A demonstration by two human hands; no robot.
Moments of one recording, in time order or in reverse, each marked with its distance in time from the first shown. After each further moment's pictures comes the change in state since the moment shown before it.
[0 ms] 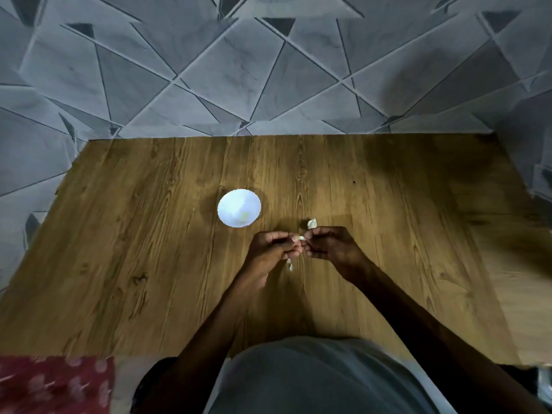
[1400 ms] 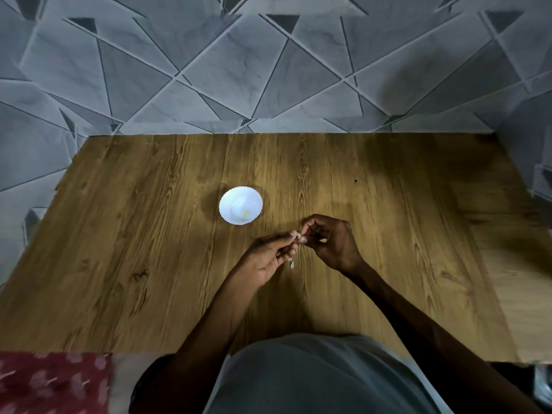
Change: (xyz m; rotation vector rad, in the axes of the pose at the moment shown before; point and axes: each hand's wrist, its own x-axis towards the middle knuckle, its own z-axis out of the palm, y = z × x) left_hand -0.004 0.007 -0.007 -0.315 -0.010 -0.242; right_hand 0.002 -0.002 0.011 -0.725 0.060 -0.600
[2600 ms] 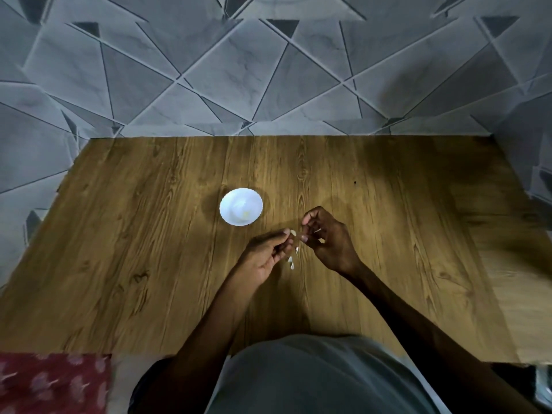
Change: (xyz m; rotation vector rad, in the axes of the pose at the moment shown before) left_hand 0.001 0.004 -0.001 -0.097 0.103 0.006; right_hand 0.001 0.000 0.004 -0.032 0.060 -0.028
